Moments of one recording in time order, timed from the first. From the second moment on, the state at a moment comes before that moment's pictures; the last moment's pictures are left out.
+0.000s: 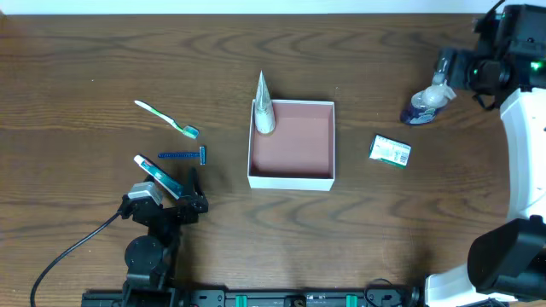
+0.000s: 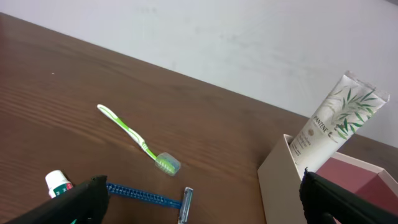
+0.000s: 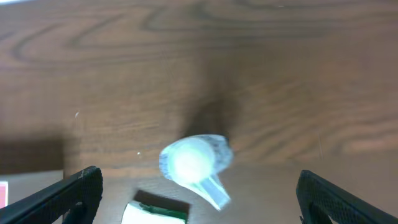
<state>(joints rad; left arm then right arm) -0.12 0.02 0.02 -0.12 -0.11 -0.37 -0.17 1.70 1.60 -0.85 -0.08 0.01</state>
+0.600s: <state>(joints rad) -0.12 0.02 0.02 -0.12 -0.11 -0.37 -0.17 1.70 1.35 -0.60 -0.17 -0.09</state>
